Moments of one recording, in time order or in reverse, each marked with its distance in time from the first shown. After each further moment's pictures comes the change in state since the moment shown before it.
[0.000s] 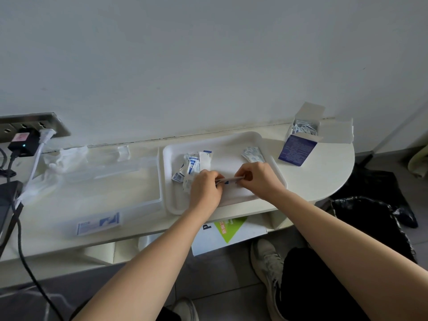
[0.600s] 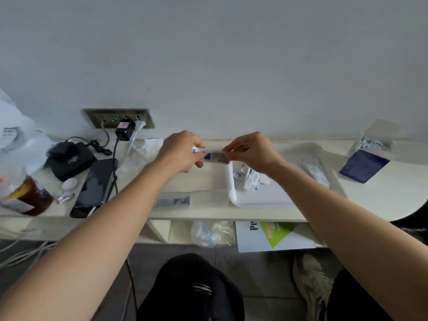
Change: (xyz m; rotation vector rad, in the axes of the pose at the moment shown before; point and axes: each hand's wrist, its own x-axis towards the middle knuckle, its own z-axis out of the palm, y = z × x) left_hand -0.028 -0.058 -0.219 0.194 -0.010 -0.115; right_hand 0.035 -0.175 0.022 0.333 -0.106 -0.201
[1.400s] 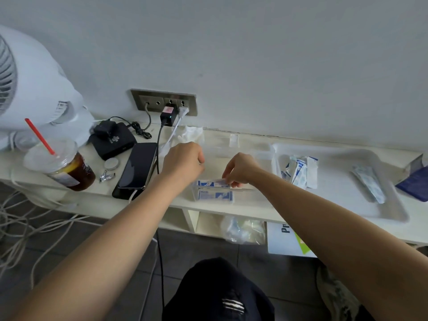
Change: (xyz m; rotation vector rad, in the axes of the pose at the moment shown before) left_hand -0.027 -0.104 -0.003 0.091 0.105 -0.164; right_hand 0.042 -0.028 0.138 -0.355 -0.379 0.305
